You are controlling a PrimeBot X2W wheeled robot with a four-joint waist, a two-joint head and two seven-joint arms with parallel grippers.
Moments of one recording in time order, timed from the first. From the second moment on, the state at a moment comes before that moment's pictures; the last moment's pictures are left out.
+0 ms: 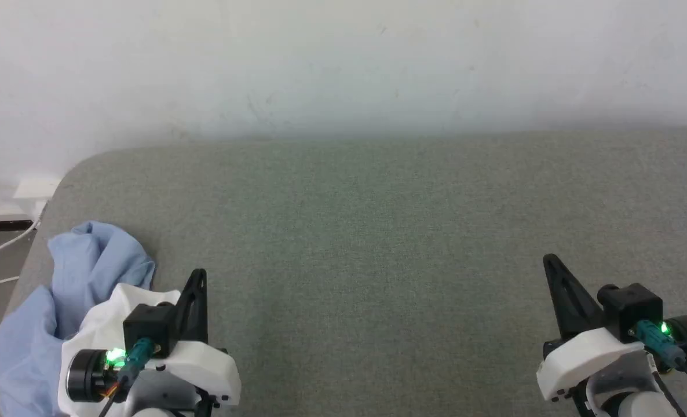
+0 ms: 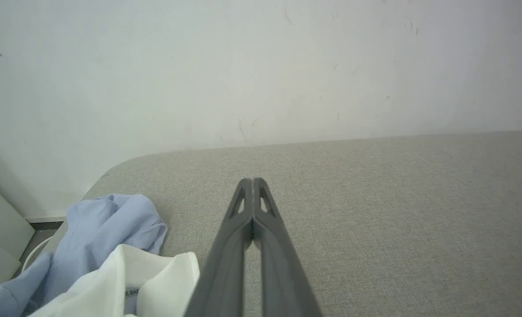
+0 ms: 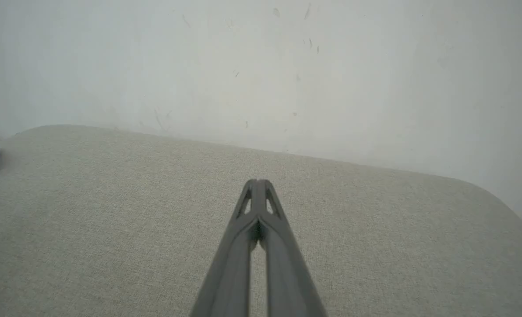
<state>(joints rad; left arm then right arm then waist) 0.01 0.05 0.00 0.00 -0.01 -0.01 0.00 0.02 -0.05 0.00 0.00 0.00 0.13 0.00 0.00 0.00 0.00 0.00</state>
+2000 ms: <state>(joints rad) 0.01 0.05 -0.01 0.03 -0.08 -0.02 -0.08 0.04 -0.05 -0.01 -0.03 0.03 0.13 -0.07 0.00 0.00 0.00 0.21</state>
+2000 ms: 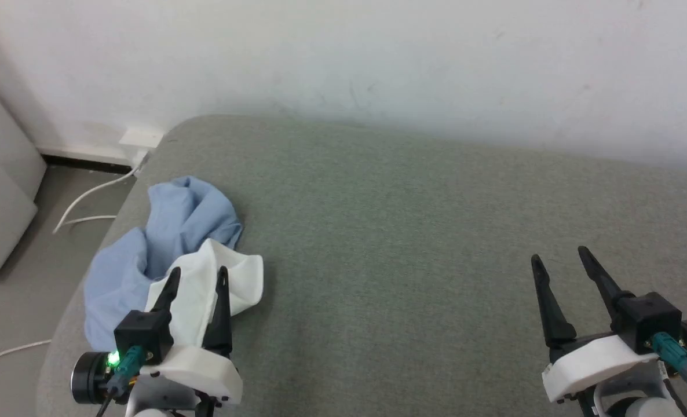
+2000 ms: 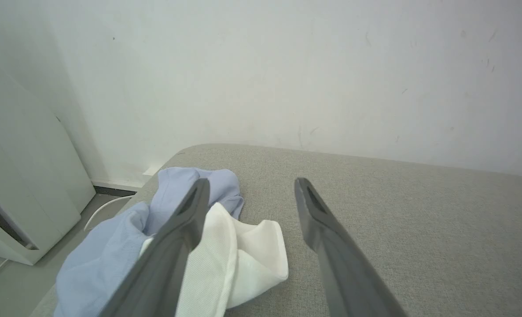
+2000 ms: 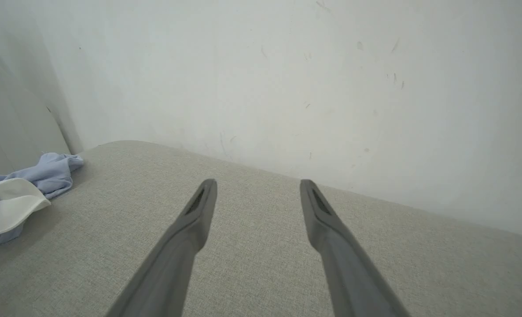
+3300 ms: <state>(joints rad) -0.18 0.05 0.01 0.15 -0.14 -0.01 -0.16 0.05 -0.05 0.03 -0.09 0.00 0.13 -0.09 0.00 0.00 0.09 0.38</state>
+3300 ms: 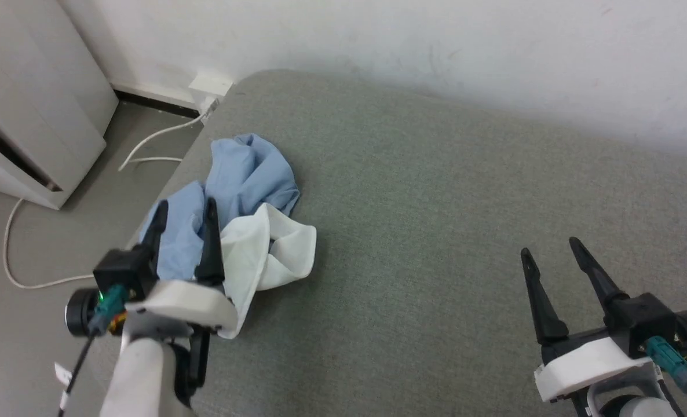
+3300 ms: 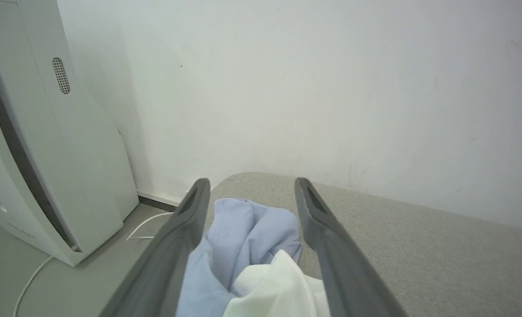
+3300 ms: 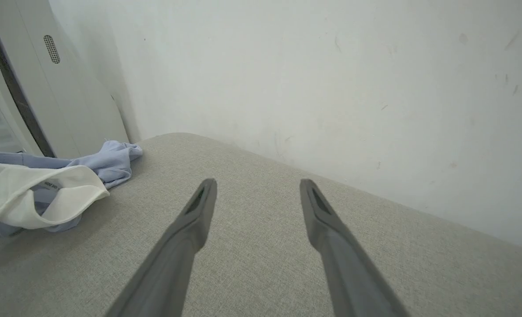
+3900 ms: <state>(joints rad) -0.61 0.16 -0.02 0.67 -0.30 -0.10 0.07 0.01 -0.07 0.04 -0.10 0.00 0.13 -0.08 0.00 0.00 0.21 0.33</state>
